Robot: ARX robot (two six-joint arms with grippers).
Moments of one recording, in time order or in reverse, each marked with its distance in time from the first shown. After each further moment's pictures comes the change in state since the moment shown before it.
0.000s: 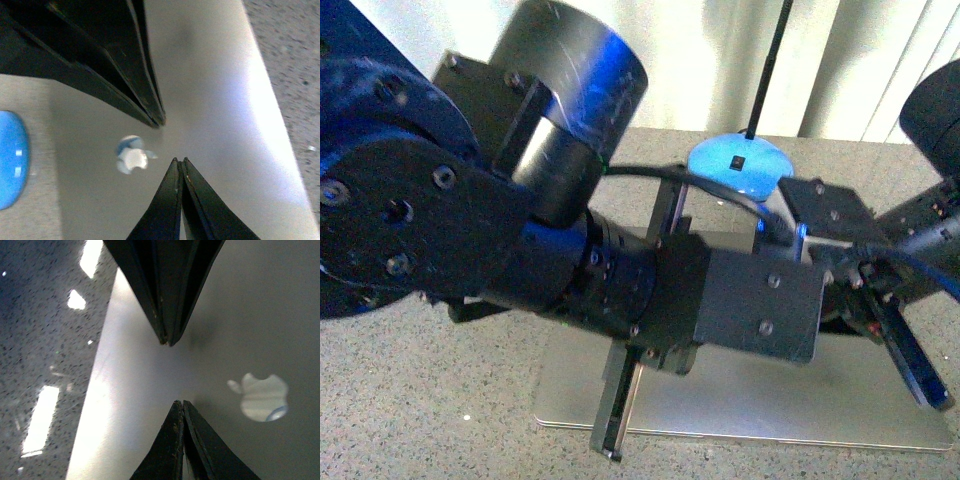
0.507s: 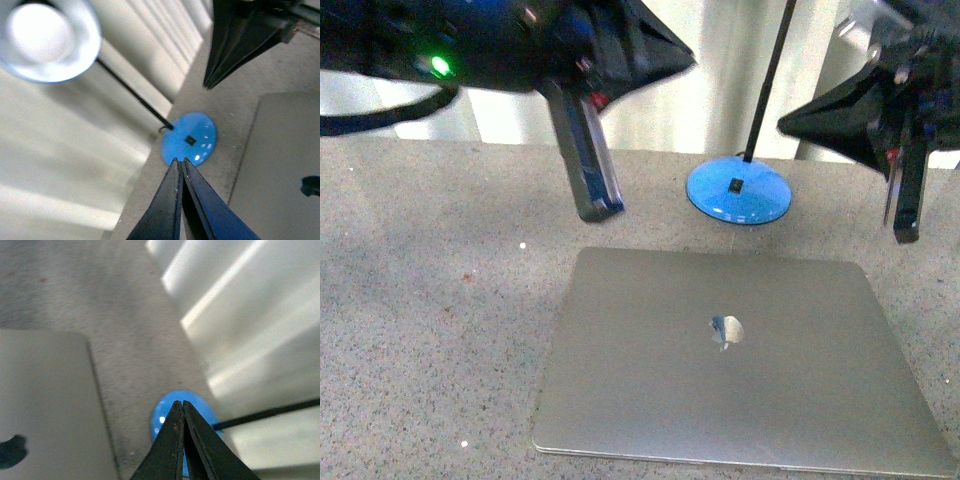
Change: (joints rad) left arm 0.184 -0.385 -0.093 0.313 -0.019 -0.467; right arm -0.076 -0.284 -0.184 0.866 0.051 0.578
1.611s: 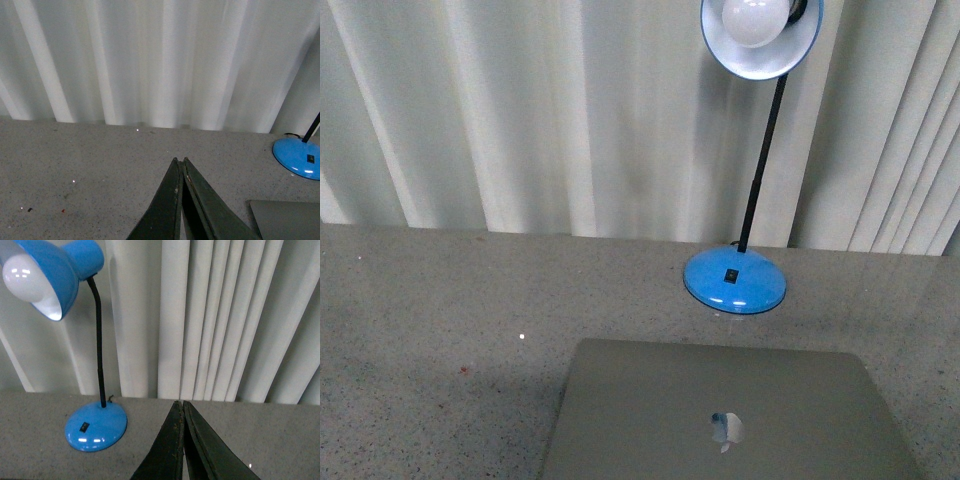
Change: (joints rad) left arm 0.392 -0.749 -0.610 0.053 -0.424 -0.843; right arm -0.136 -0.703 -0.544 0.265 0.661 0.906
